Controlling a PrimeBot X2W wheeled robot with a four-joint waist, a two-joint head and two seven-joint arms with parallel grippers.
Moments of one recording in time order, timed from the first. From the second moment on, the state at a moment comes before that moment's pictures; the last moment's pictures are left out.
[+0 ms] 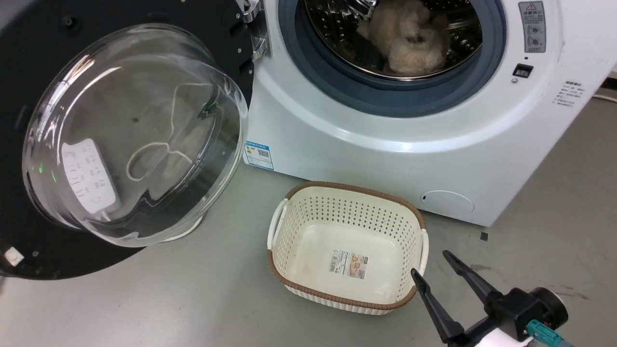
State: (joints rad) left arm -0.53 0.47 0.66 0.46 -1.03 0.06 0.53; right arm -0.04 -0.24 0.31 0.14 0.18 0.13 -0.26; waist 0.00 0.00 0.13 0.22
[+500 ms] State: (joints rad) left arm -0.31 0.34 0.60 0.20 -1.21 0.00 0.89; right arm -0.03 -0.20 0.25 0.18 0.17 0.13 -0.26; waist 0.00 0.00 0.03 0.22
